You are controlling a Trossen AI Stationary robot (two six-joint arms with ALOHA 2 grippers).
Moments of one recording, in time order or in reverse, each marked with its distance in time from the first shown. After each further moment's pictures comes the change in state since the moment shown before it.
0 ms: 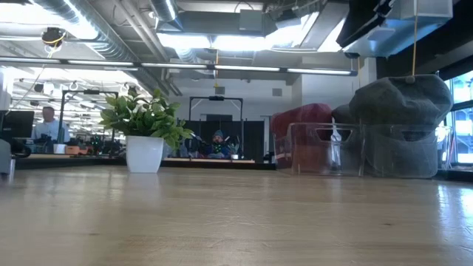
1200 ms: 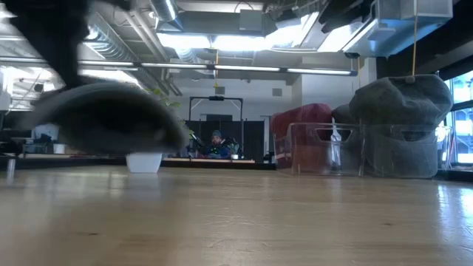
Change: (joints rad) left arm 0.414 0.047 0.243 -0.001 -0.398 1.061; right arm 0.000 0.000 0.000 0.209 -0.137 -0.073
